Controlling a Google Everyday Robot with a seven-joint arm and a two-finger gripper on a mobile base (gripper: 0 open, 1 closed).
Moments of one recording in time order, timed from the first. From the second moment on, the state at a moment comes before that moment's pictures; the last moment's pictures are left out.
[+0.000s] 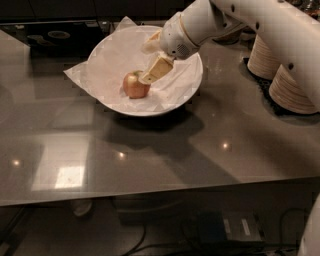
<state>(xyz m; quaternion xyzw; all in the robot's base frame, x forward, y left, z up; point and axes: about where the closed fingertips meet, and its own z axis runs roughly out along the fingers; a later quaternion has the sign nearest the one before) 0.649 0.020 0.931 -0.67 0.62 0.16 0.38</state>
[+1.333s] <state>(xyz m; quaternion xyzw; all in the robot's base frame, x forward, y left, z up) 0.666 0.030 0.896 -0.66 0.62 0.21 0.37</state>
